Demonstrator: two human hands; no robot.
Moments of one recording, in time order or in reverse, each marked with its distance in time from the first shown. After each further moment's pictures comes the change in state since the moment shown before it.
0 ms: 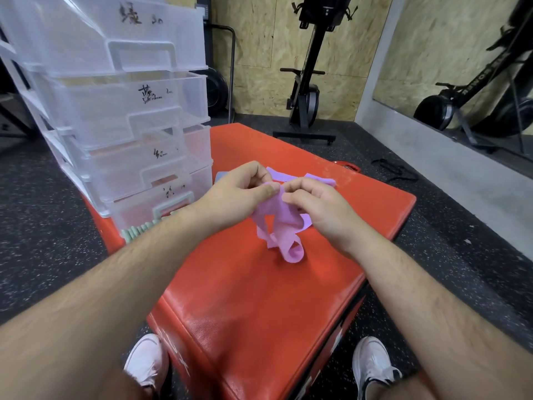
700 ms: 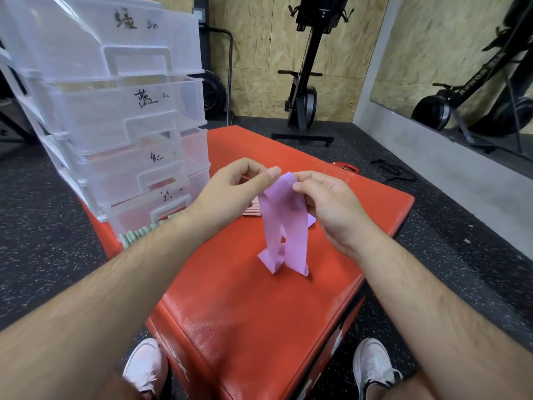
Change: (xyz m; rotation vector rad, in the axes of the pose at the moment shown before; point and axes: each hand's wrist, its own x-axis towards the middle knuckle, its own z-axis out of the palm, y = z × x) left_hand -0.003 0.008 0.001 -0.060 0.142 0.042; right_hand 0.009 0.001 -0.005 0.174 0.137 0.010
